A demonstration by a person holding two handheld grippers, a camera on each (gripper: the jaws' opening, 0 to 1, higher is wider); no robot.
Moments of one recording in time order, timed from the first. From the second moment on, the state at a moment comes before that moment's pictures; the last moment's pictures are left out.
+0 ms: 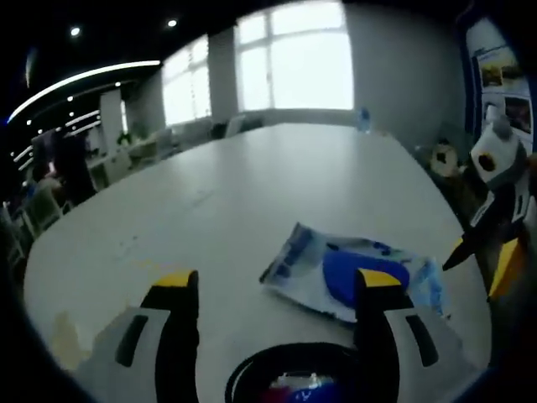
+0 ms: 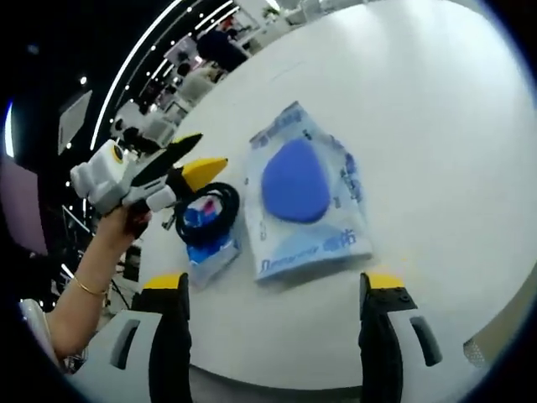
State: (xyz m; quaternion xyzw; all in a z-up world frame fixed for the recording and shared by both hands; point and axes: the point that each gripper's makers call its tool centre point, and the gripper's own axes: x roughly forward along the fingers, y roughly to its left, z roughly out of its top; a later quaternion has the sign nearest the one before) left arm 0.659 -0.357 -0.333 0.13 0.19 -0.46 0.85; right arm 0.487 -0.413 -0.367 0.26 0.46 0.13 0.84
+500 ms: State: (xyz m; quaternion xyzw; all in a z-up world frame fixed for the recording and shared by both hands) left arm 0.669 -0.377 -0.357 0.16 0.21 -0.50 0.83; right arm 0.493 -0.418 -0.377 0.35 0.47 0.04 0.81
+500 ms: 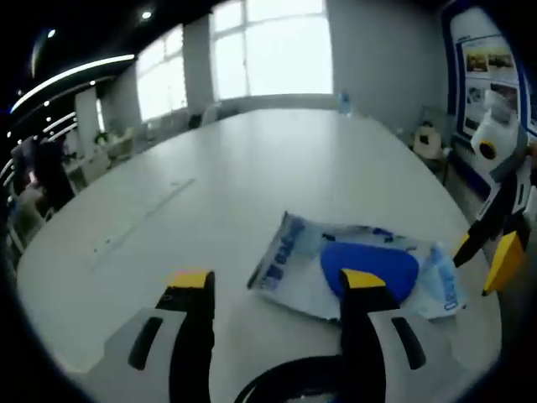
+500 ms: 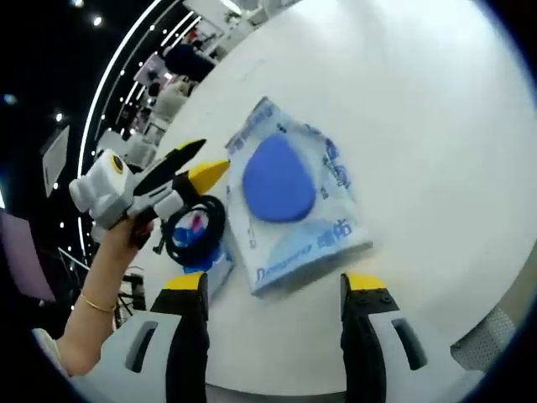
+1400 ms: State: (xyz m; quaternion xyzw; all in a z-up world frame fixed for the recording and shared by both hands) left arm 0.689 -0.394 -0.382 0.24 0.24 -0.54 0.77; right arm 0.497 -0.409 -0.388 0.44 0.46 -0.01 0.77
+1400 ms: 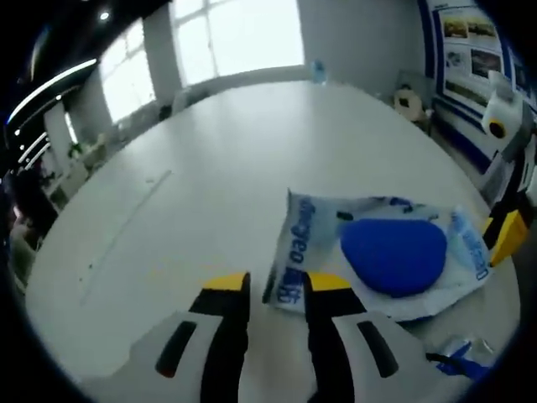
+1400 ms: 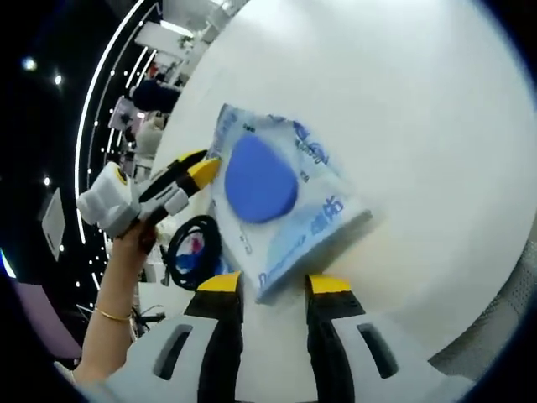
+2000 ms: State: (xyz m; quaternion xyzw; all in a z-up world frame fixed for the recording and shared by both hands) left arm 0.686 -0.394 -0.388 0.28 0.24 -0.53 0.76; right arm 0.493 -0.400 -0.397 0.49 0.46 -0.03 0.74
